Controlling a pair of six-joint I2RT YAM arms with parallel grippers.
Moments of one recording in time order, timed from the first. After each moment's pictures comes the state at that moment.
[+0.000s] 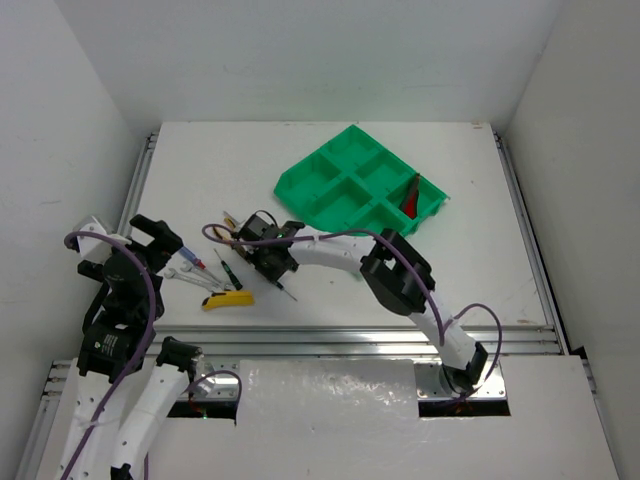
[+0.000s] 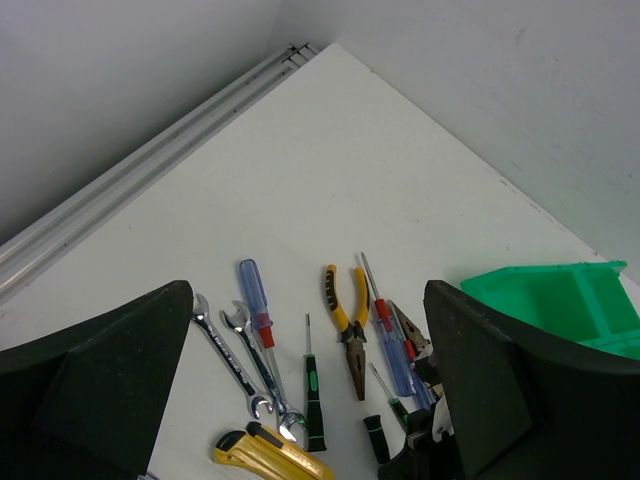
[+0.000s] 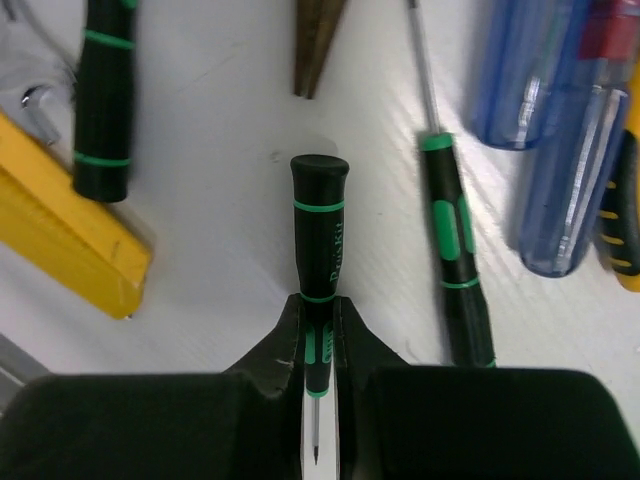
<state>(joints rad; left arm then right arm) -0.17 0.43 0.82 -0.65 -0.68 -0.55 1.01 2.31 1.78 -0.58 0.04 0.14</state>
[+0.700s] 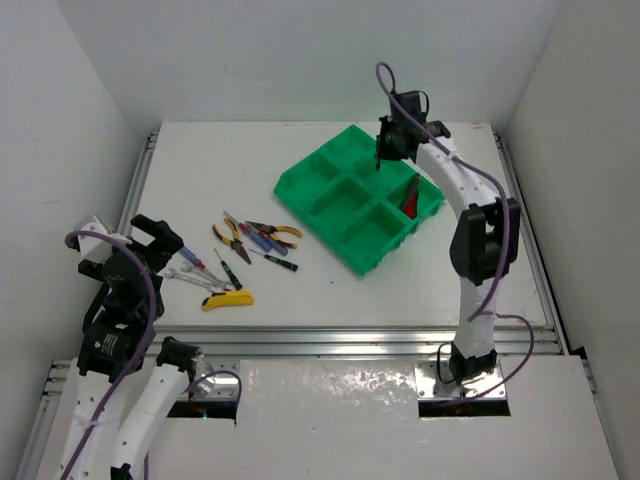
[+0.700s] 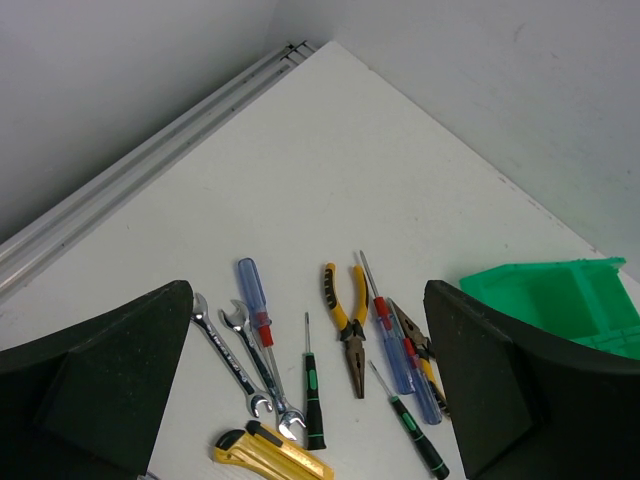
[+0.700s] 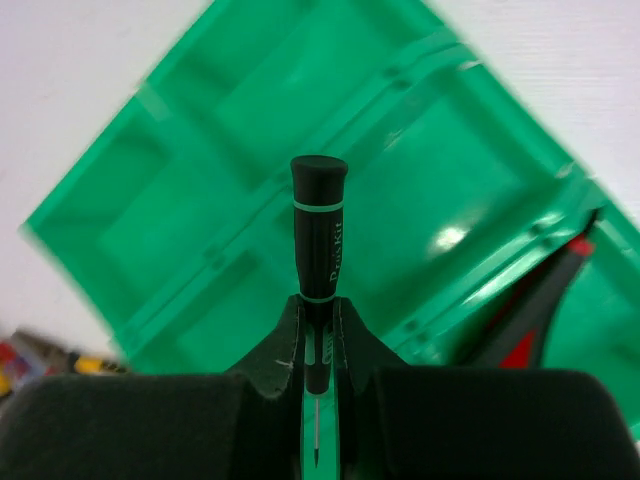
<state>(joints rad) -0.17 0.43 0.82 -0.65 -0.68 -0.55 0.30 2.02 1.85 -0.57 0.05 0.33</state>
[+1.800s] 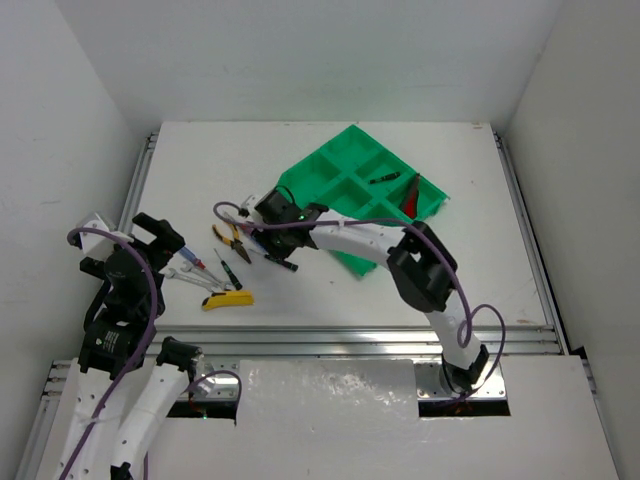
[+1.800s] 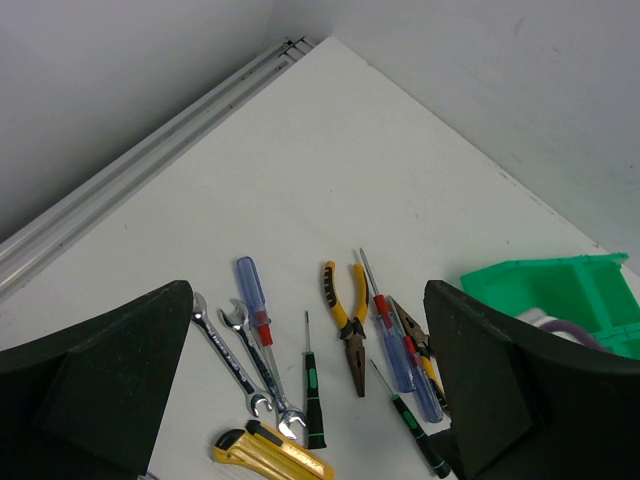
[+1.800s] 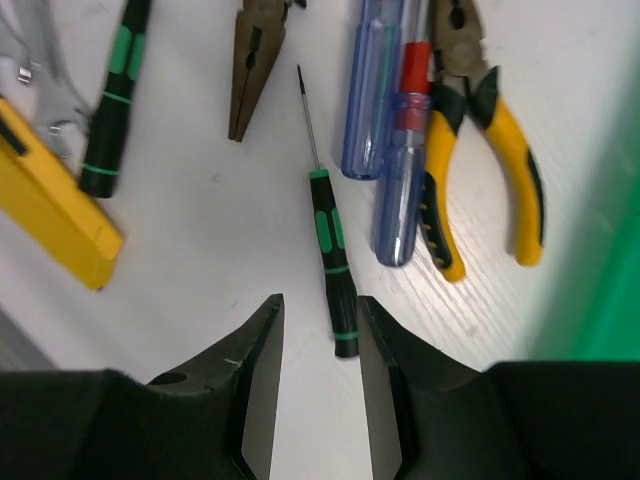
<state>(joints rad) -0.17 0.45 0.82 -0.65 -0.67 -0.54 0.91 2.14 1.68 -0.48 -0.01 0.00</state>
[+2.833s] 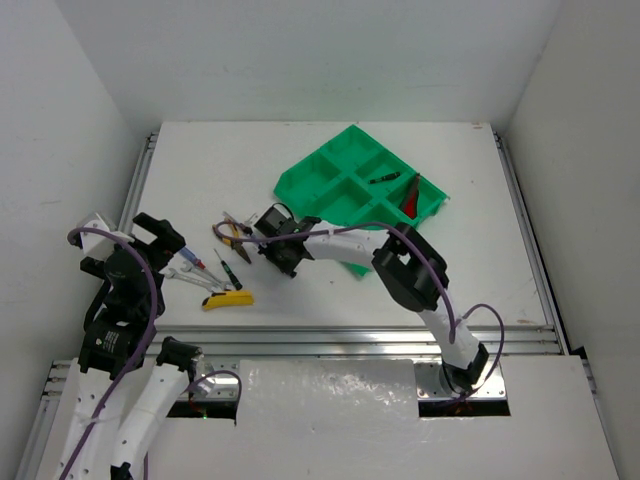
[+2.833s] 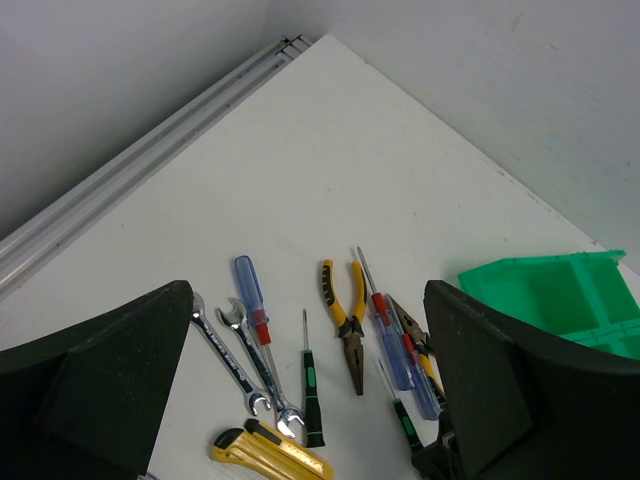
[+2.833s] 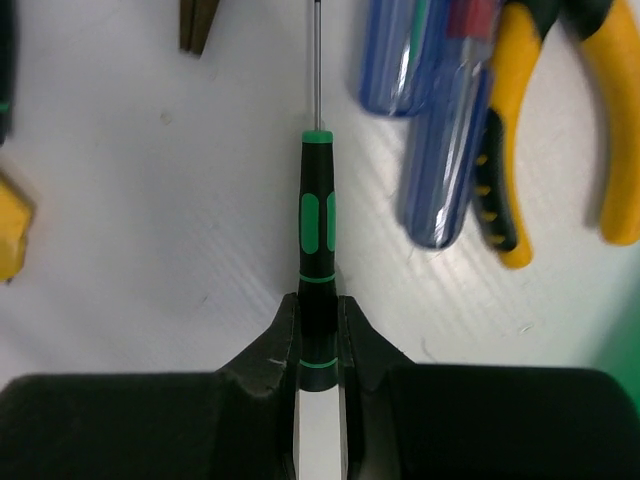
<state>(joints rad) -0.17 0.45 0.82 -0.65 -0.66 -0.54 0.95 2.23 1.64 -0.47 0.05 -0.01</state>
